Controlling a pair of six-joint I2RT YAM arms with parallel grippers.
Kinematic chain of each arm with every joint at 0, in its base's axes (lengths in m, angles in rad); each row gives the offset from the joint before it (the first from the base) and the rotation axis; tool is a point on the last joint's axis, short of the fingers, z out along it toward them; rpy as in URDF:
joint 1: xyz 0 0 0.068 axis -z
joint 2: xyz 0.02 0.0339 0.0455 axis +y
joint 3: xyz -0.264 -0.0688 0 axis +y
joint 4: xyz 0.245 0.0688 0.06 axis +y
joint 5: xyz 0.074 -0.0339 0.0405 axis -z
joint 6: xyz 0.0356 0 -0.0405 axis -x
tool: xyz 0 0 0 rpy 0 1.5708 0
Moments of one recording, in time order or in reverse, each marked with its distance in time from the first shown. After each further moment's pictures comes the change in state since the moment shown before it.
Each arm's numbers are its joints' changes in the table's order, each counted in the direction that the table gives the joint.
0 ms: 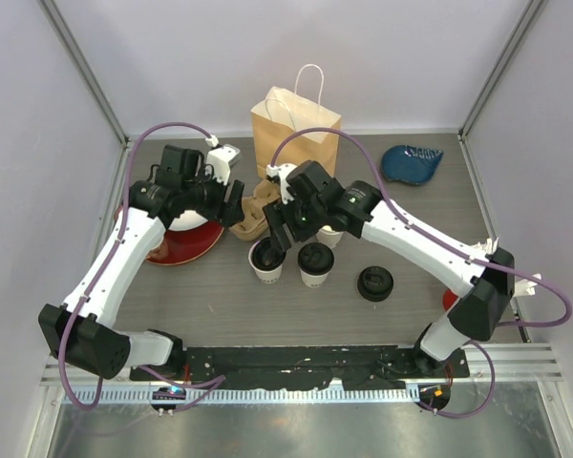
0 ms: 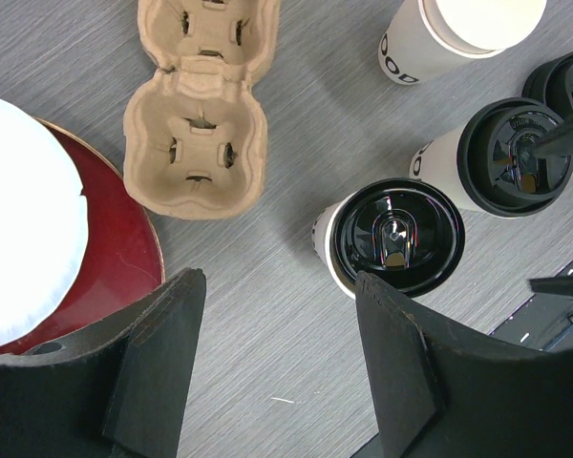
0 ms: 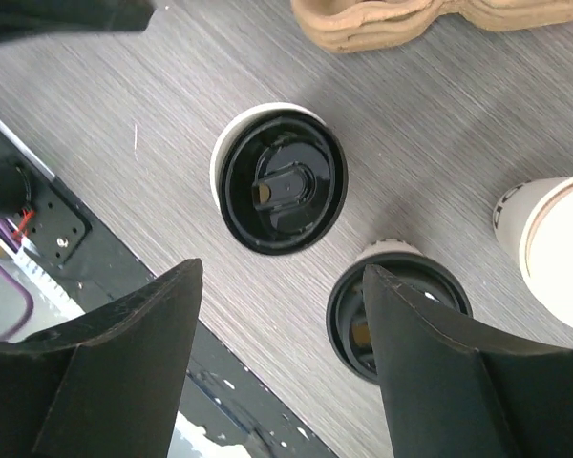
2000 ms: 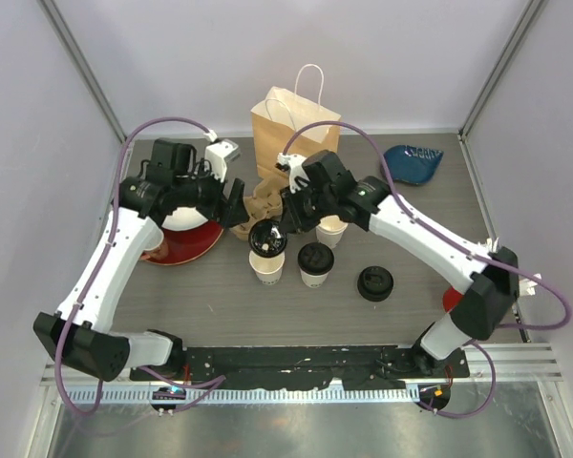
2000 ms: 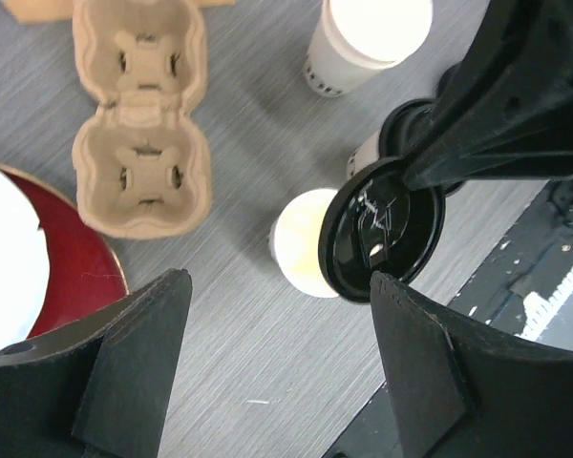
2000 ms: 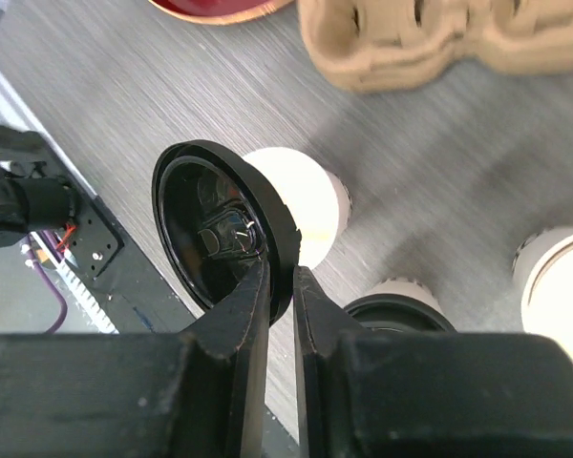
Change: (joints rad) left arm -0.011 -0.017 -0.052 0.068 0.129 -0.027; right arm 0.113 0.045 0.052 -0.132 -0.194 -0.027
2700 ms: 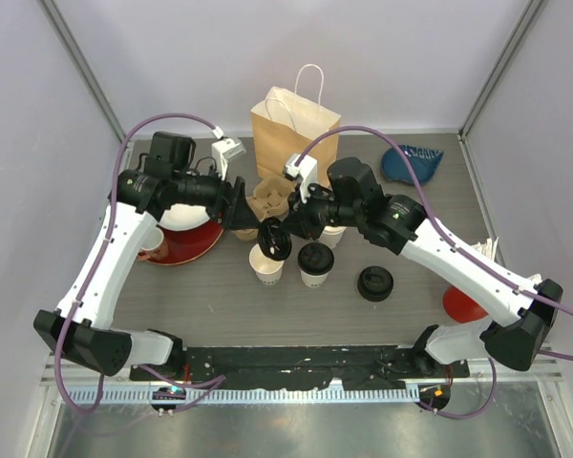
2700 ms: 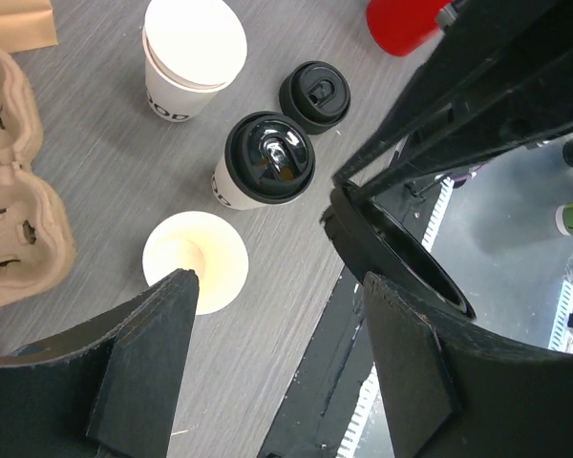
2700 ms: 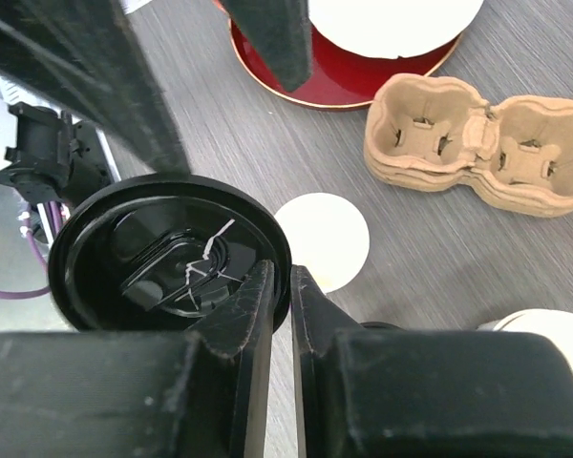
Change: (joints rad) left arm 0.006 0.033 -0.117 0.078 0.362 0.028; right arm -0.058 -0.281 0.122 -0.179 -0.061 0.236
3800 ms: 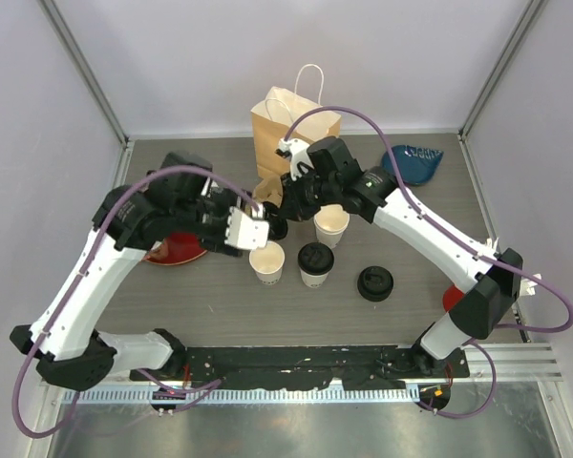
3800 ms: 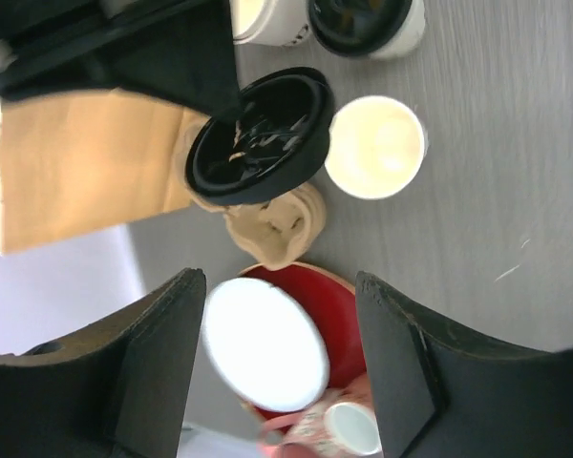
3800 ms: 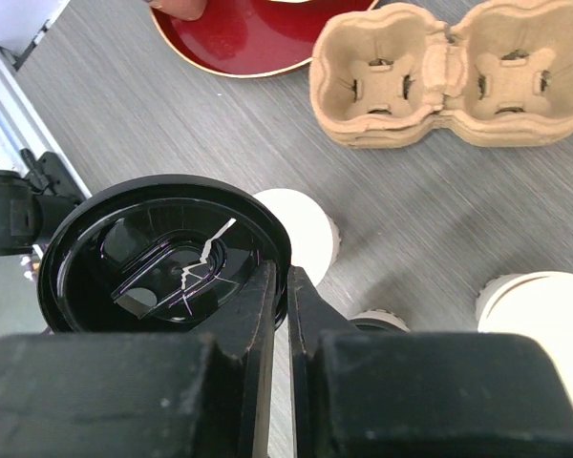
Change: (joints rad) left arm 0.314 -0.082 -0.200 0.318 -0.504 -0.974; right arm 0.078 0.244 -0.206 0.161 0.043 -0.138
